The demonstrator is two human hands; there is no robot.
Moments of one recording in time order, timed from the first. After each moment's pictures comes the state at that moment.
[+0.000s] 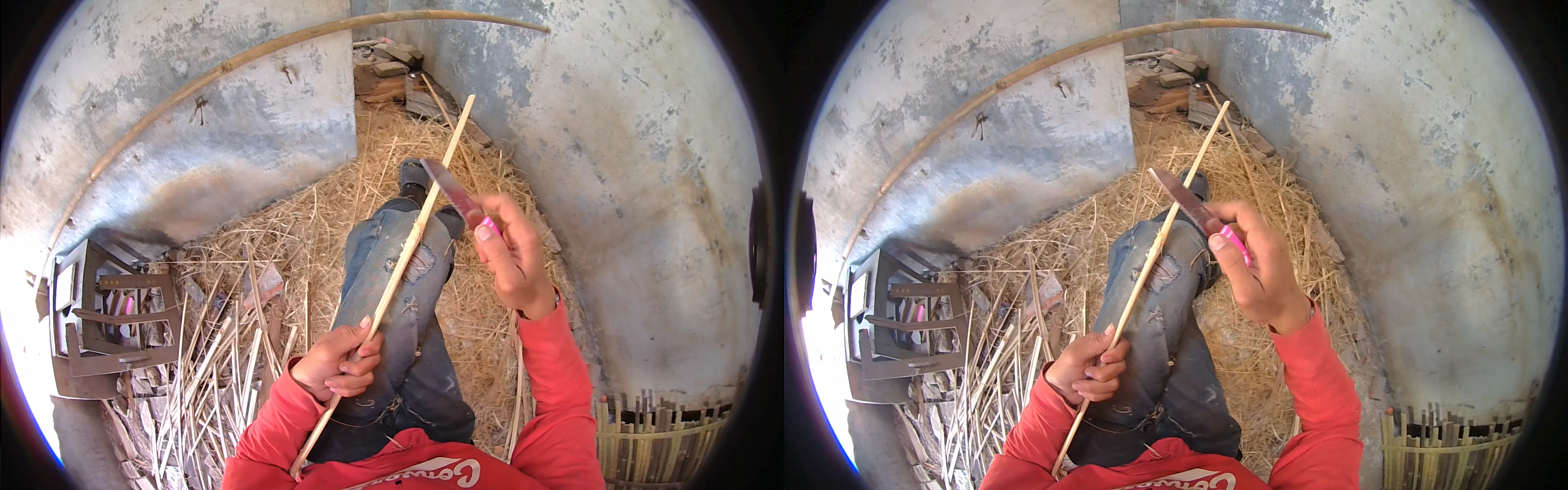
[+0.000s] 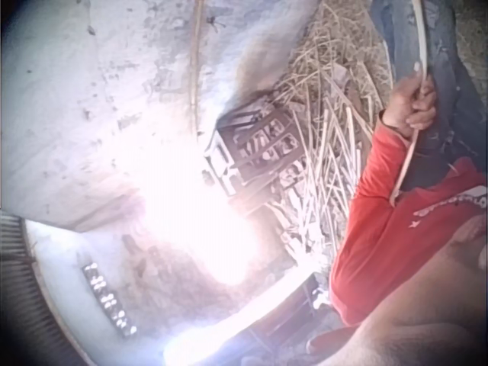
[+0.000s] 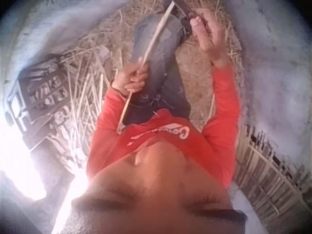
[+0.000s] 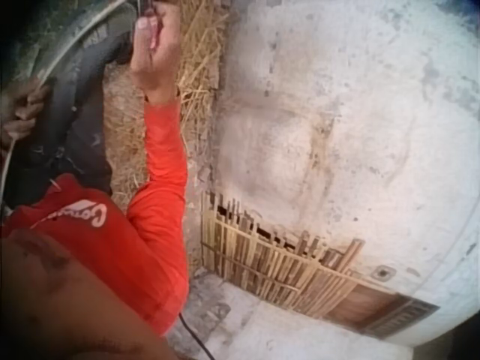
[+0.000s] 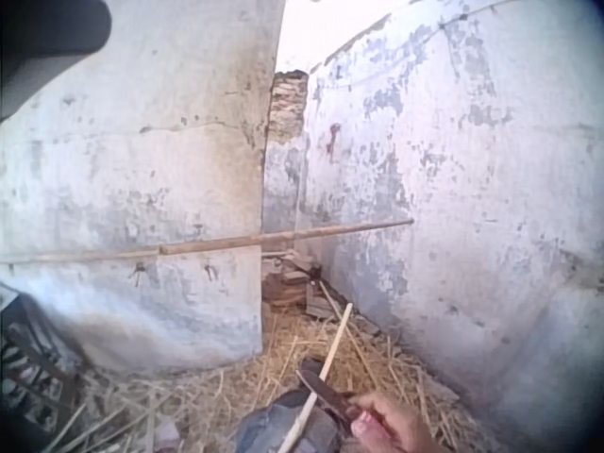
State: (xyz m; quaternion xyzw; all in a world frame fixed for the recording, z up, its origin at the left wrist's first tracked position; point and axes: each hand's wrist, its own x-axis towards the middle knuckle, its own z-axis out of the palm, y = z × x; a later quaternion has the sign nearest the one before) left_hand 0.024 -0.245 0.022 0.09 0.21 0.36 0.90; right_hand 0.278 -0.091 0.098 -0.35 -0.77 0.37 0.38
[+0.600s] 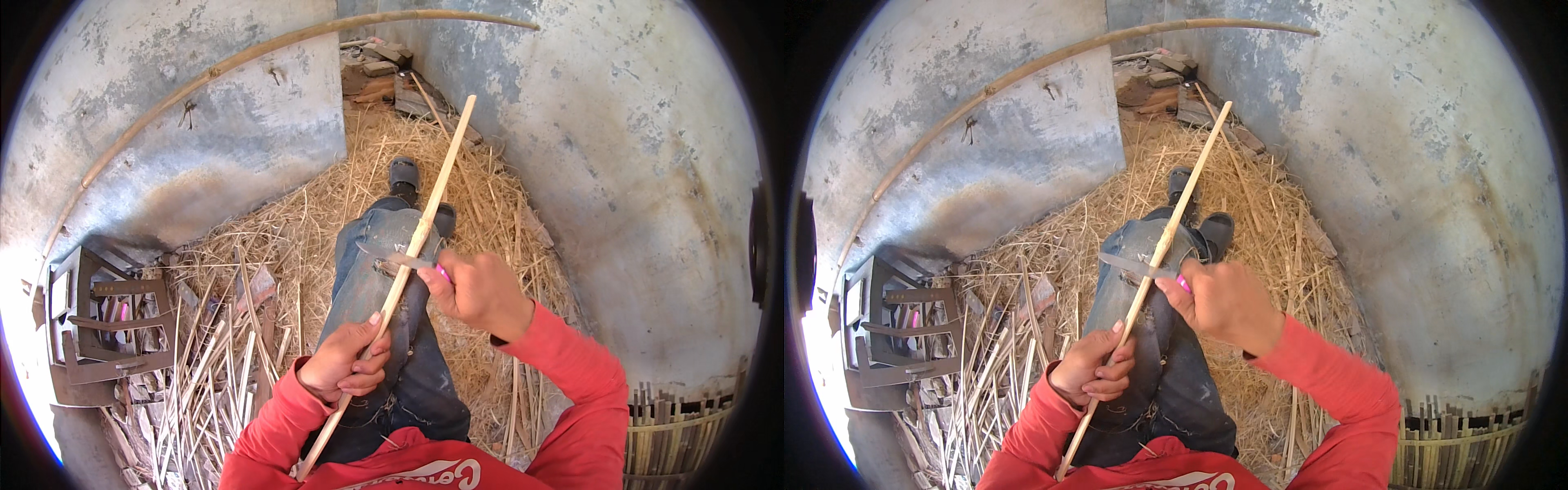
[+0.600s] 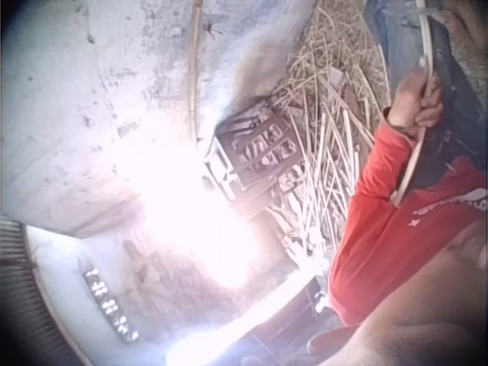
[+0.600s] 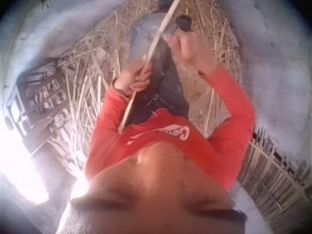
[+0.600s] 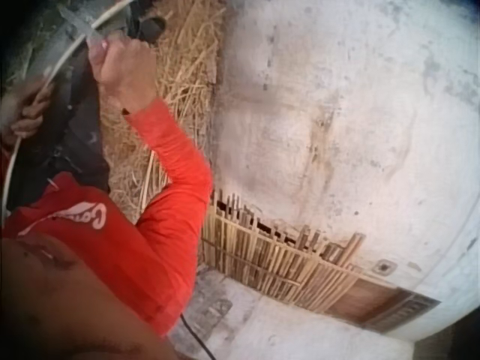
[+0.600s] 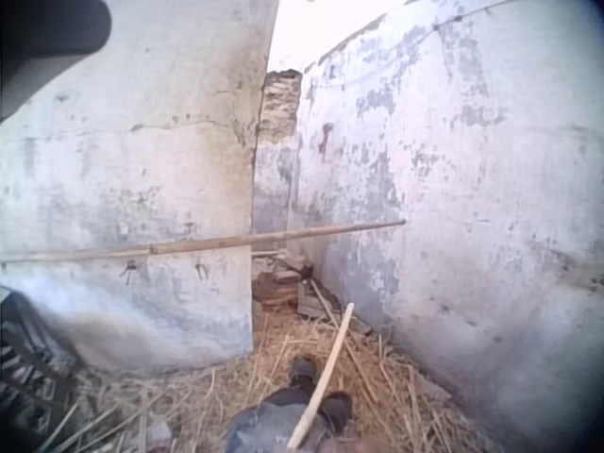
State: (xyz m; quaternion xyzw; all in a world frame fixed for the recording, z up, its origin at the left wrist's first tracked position) left_hand 0.049 -0.236 0.035 0.14 0.27 0.36 0.88; right_hand 0.269 -0.117 0.081 -0.37 -0.91 0.11 0.18
